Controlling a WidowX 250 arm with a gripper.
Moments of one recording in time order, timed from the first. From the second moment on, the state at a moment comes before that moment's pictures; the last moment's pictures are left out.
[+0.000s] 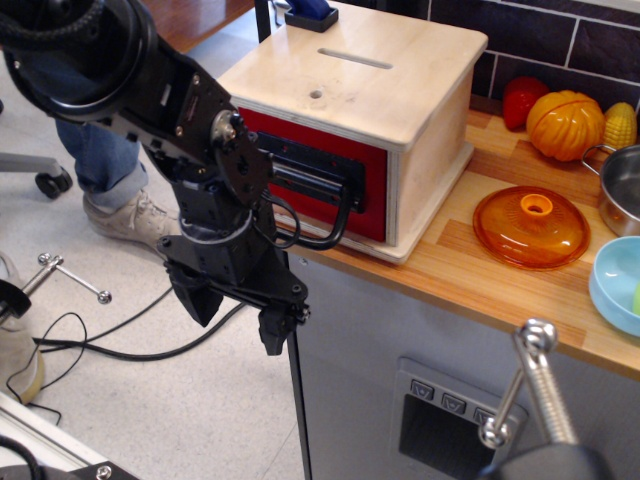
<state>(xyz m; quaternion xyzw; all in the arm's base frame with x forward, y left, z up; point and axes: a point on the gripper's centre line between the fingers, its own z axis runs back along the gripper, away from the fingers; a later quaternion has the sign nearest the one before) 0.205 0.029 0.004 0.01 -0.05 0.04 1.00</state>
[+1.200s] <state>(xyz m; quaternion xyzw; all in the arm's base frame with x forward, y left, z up) 0.278 0.042 0.098 -0.09 -0.11 0.07 0.99</state>
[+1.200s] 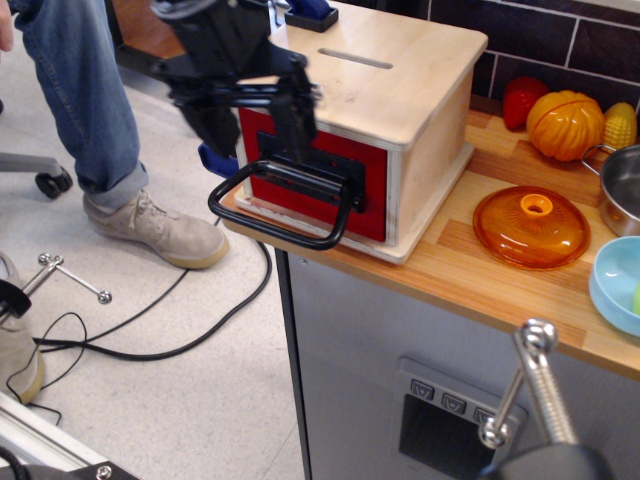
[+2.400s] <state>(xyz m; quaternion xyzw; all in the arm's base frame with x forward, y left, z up) 0.228 0.021 0.029 -0.03 -0.10 0.03 0.99</state>
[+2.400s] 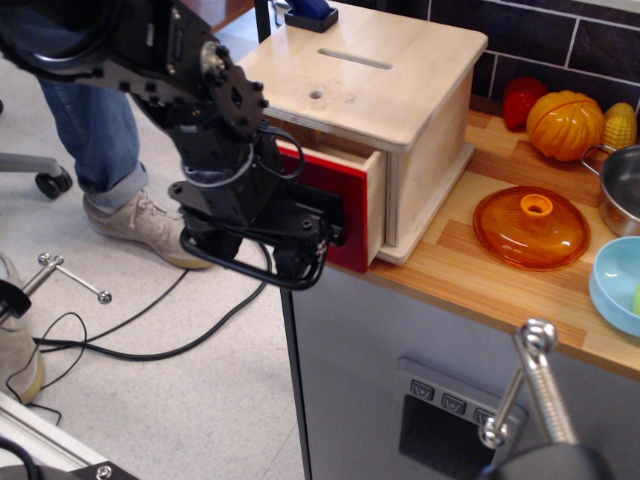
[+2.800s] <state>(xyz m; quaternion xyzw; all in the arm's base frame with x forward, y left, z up) 0.202 0.020 0.034 -0.02 -0.07 0.02 1.00</state>
